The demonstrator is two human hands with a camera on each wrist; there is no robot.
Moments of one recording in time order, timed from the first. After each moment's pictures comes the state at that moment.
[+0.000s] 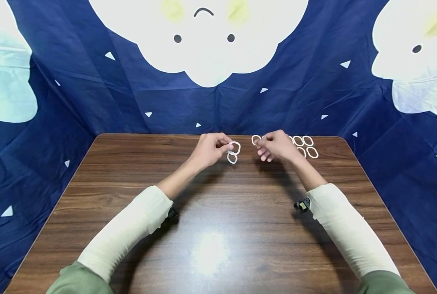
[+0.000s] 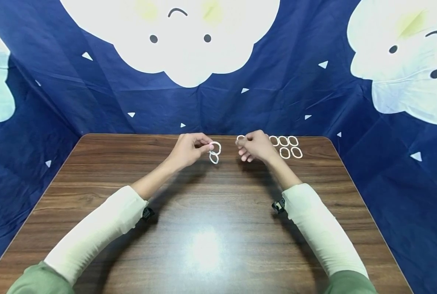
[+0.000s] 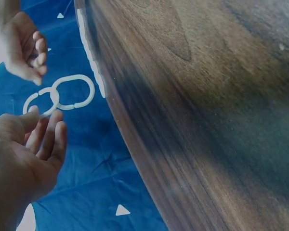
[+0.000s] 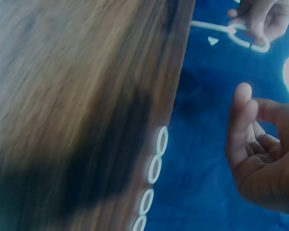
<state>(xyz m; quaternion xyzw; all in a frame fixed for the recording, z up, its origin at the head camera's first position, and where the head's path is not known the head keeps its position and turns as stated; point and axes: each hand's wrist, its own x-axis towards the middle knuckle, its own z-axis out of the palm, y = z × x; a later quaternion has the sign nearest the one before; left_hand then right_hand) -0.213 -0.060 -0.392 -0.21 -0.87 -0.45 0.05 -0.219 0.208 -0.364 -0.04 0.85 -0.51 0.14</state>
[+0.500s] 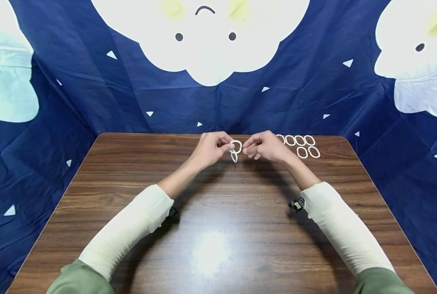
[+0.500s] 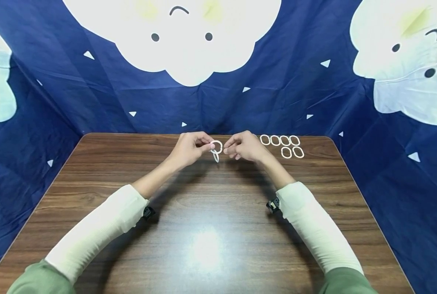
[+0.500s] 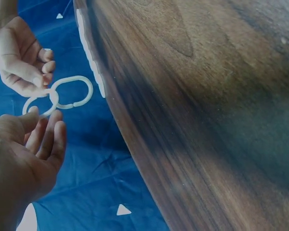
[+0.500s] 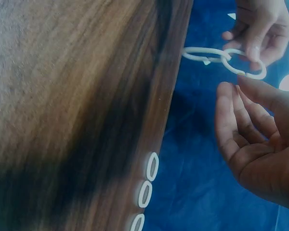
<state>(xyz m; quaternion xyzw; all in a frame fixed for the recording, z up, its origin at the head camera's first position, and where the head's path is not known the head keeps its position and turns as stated) -0.213 -0.061 -0.393 -0.22 -0.86 -0.45 0.06 -0.222 0.183 -0.370 -0.15 0.87 -0.46 0.14</state>
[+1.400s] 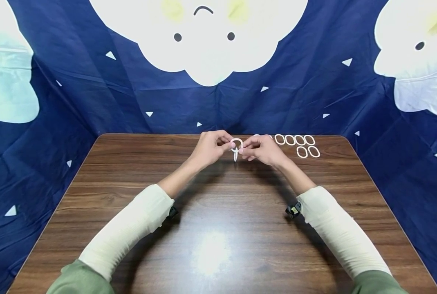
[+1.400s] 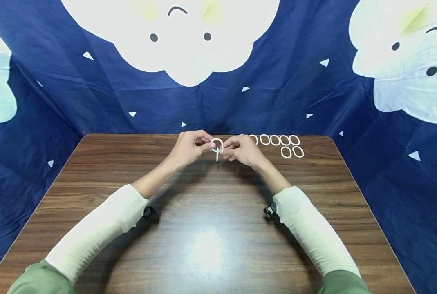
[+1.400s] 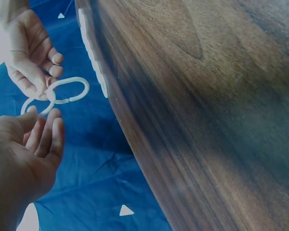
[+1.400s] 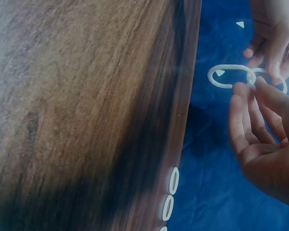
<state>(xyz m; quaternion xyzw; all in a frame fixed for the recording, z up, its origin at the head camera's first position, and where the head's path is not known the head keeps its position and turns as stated) -0.213 -0.058 -0.390 -0.22 -0.86 -0.45 0.07 -0.214 0.174 -0.390 -0.14 0.81 -0.56 0.12</state>
